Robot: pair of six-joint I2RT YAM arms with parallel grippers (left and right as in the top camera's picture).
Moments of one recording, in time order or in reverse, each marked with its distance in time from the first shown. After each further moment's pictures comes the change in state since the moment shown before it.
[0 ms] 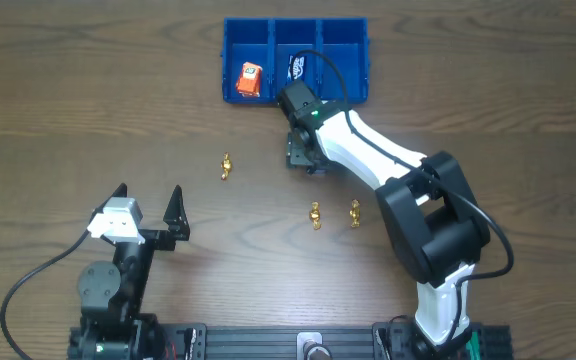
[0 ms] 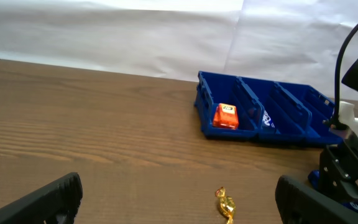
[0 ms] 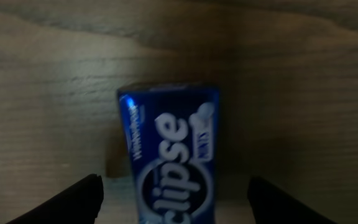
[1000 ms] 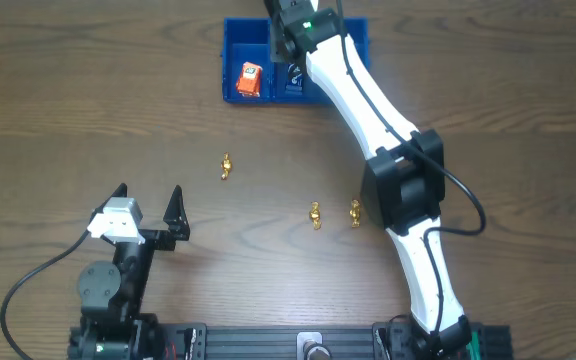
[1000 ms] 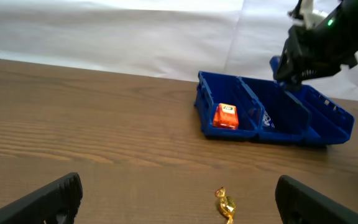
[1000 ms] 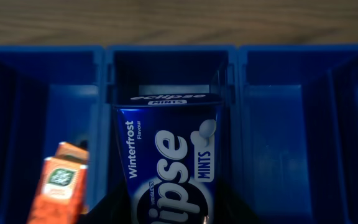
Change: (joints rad) left arm 0.000 0.000 0.000 0.000 0.000 0.000; right arm -0.079 0.363 0.912 -0.143 0.132 -0.174
